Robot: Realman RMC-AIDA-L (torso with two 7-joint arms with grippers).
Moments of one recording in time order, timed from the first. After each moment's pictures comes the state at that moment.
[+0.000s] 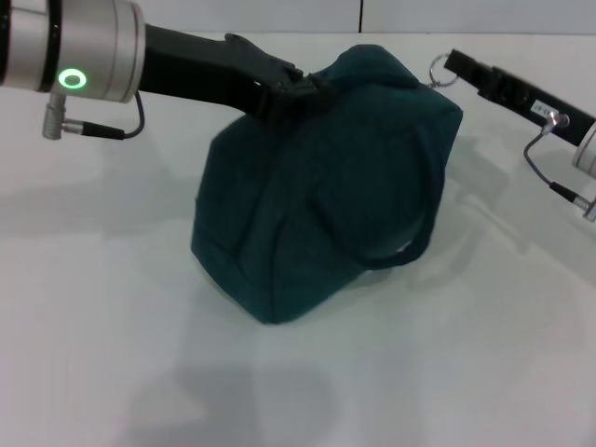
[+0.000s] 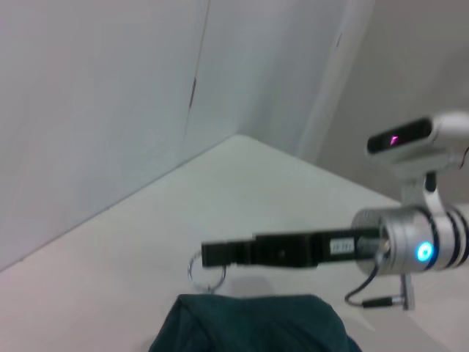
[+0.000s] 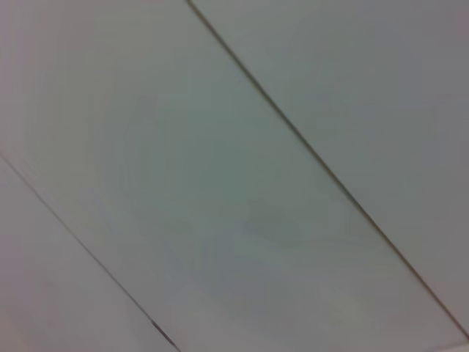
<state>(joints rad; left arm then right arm) -0.50 -2.08 1.15 1.47 1.98 1.53 -2.27 0.69 2.03 -1.32 -0.22 -0.79 -1.09 1.41</state>
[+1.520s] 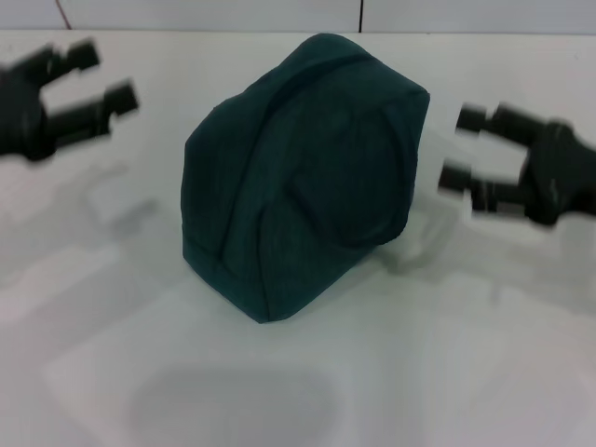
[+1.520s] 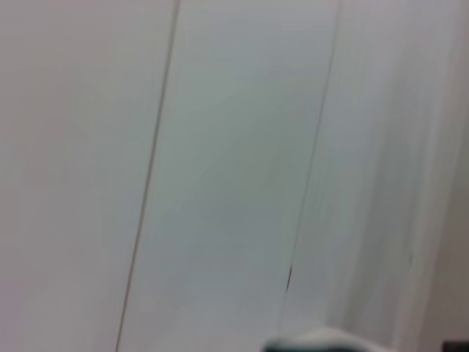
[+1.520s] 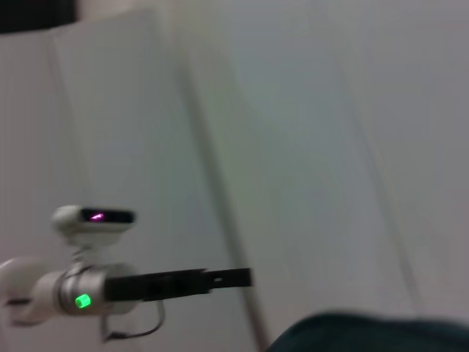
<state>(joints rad) -0.23 -2.06 0.68 1.04 1.57 1.70 -1.57 0.40 1.96 -1.33 -0.69 -1.15 -1.52 1.30</state>
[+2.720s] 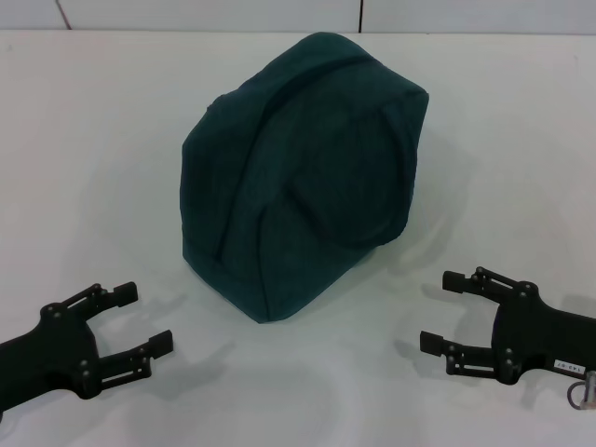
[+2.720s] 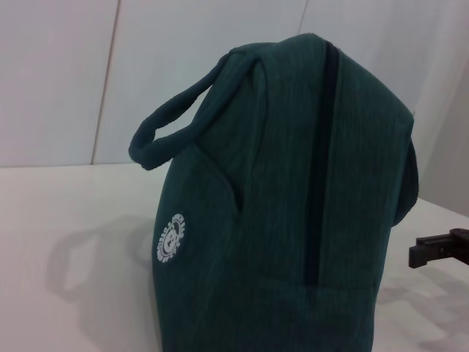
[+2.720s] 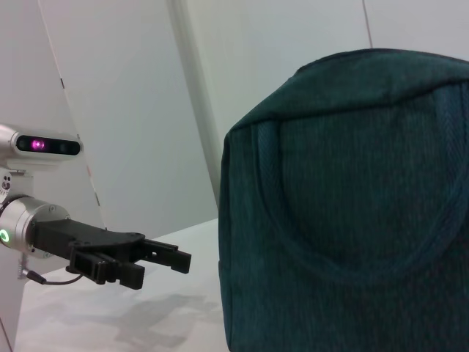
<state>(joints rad) -0.07 -2.08 0.64 0.64 1.86 1.68 -1.09 0.36 2.02 -1.36 -0.32 -1.28 -1.44 0.87</state>
